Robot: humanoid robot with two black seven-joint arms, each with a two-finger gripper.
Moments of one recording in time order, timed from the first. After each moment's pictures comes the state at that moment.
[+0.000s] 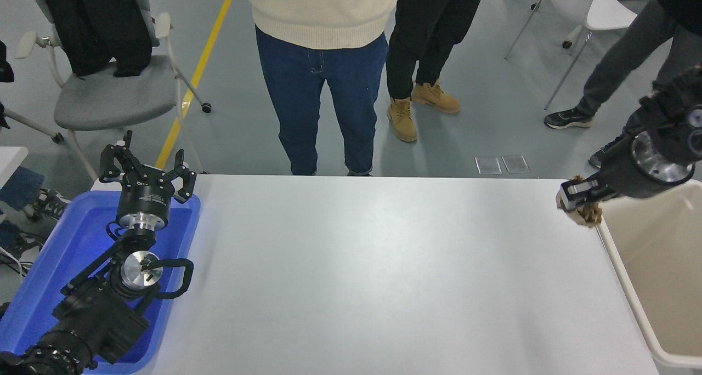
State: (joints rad) left arm -0.55 0.19 -1.04 -0.55 0.03 -0.40 -0.56; right arm 2.25 -0.68 -1.24 1.53 -0.69 0.56 -0.02
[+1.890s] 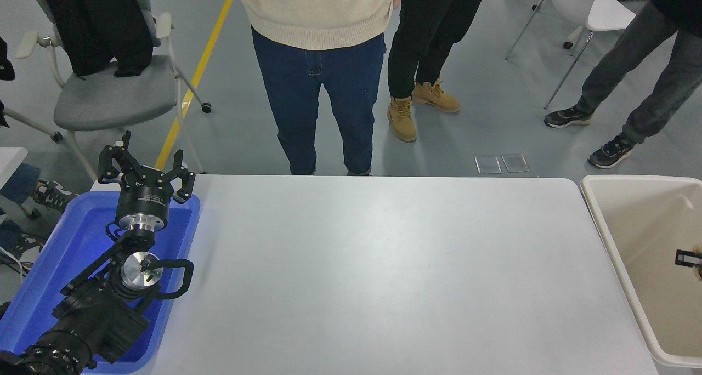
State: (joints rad) left arm -0.55 0.19 -1.04 -0.54 0.03 -0.40 -0.56; right arm 0.73 -0.58 -0.50 0.22 -0.83 0.14 0.10
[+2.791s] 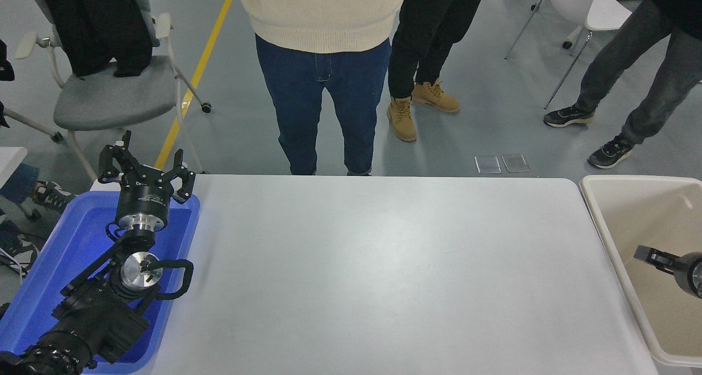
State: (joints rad) left arm -0.55 0.19 -1.04 -0.55 0.03 -0.40 -0.56; right arm 0.80 -0.59 -0.36 0.33 -0.69 0.14 0.10
